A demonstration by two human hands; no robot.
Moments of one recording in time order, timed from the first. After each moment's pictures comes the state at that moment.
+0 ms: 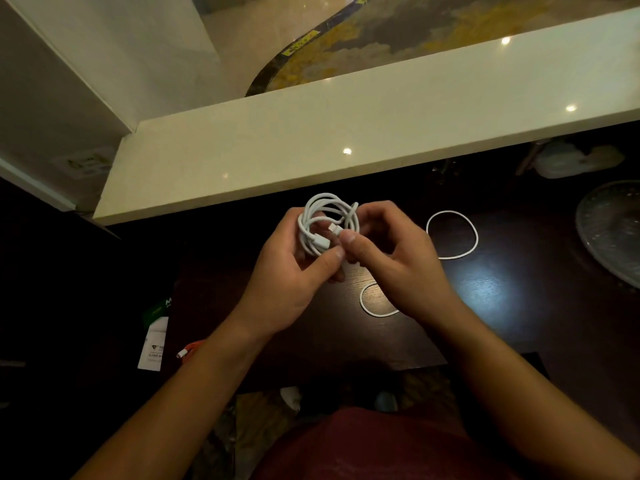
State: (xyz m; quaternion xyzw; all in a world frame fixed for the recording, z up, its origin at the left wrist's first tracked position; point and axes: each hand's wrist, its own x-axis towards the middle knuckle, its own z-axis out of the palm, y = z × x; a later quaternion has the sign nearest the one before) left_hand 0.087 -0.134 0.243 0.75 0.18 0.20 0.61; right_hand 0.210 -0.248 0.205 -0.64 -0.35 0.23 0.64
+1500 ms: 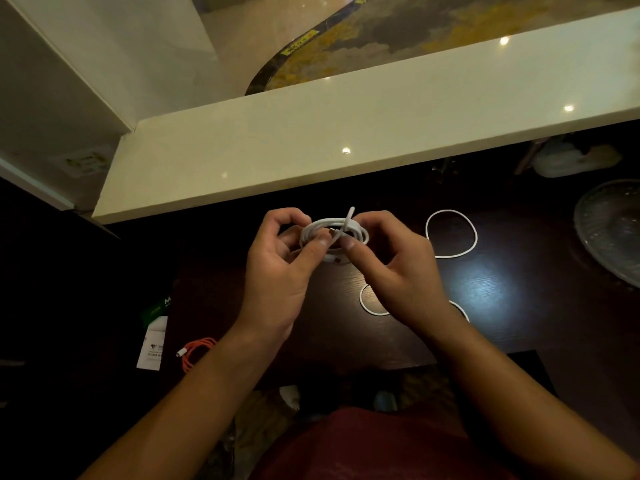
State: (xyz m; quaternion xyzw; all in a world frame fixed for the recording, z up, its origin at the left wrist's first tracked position) left_hand 0.087 -0.144 0.236 0.63 0.26 0.31 0.67; right_hand 0.200 -0.250 0.195 -0.67 -0.38 0.13 0.63
